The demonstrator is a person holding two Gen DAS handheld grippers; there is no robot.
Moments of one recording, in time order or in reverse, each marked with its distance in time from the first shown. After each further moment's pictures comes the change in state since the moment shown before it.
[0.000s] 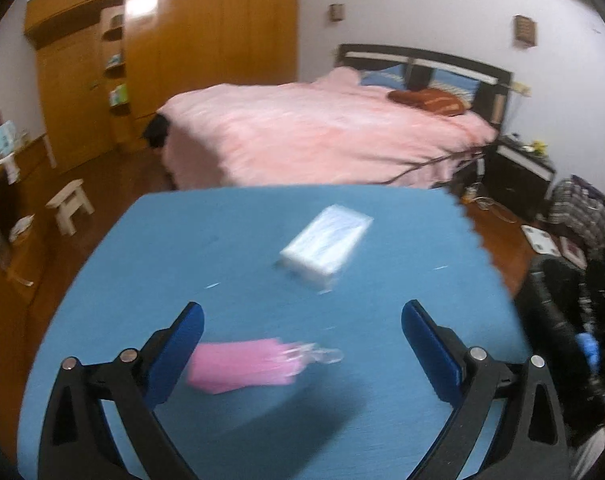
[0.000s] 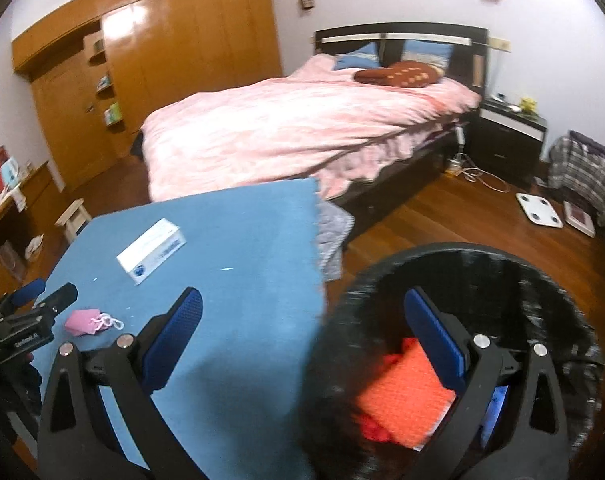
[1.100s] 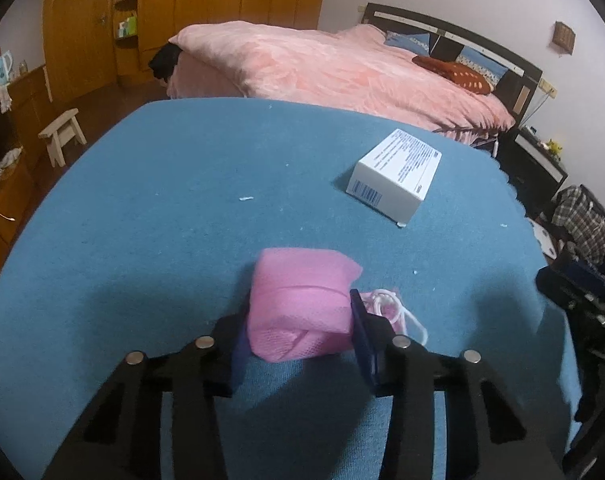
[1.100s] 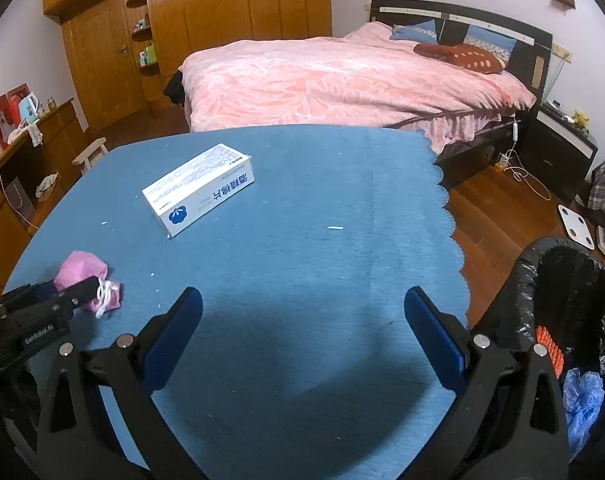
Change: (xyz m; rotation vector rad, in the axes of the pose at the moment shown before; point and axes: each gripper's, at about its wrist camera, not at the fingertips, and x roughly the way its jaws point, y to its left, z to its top) left arm 0.062 0.052 -0.041 -0.123 0.177 -0.072; right arm 0.093 0.091 -0.025 -0.136 0.129 0.058
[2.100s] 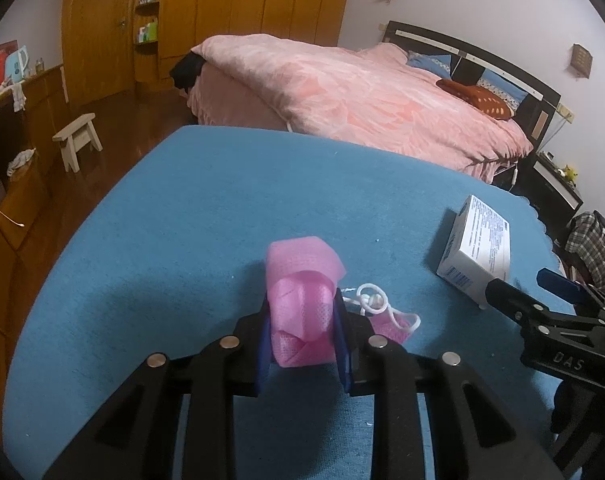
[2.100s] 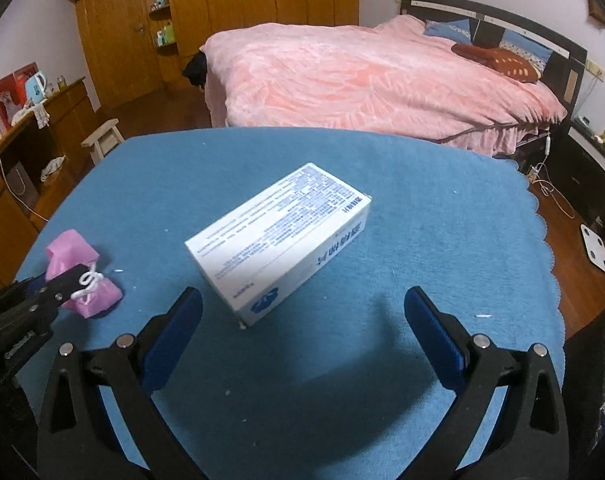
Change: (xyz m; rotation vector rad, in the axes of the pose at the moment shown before) left arm 0.016 0.062 0.045 -0.042 -0.056 0.046; right arm 0.075 0.084 0.054 -0.062 0.058 0.023
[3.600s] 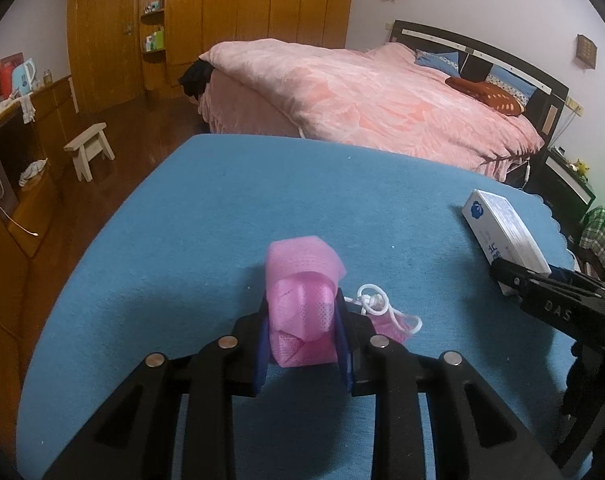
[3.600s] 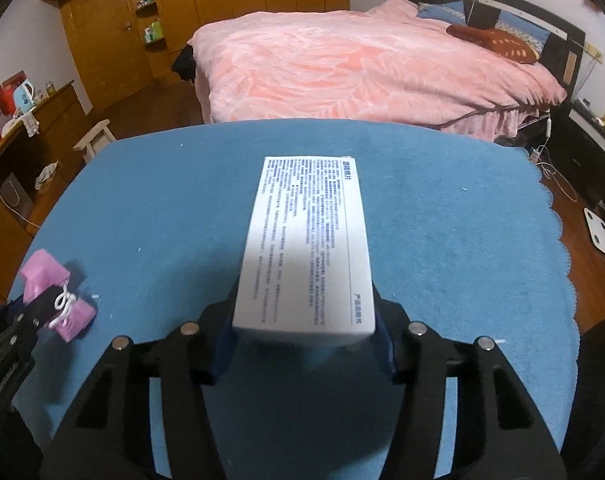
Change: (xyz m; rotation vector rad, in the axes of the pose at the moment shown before) left arm 0.003 -0.004 0.007 0.021 -0.014 0.062; right arm 0.017 -0.015 0.011 0.054 0.039 0.027
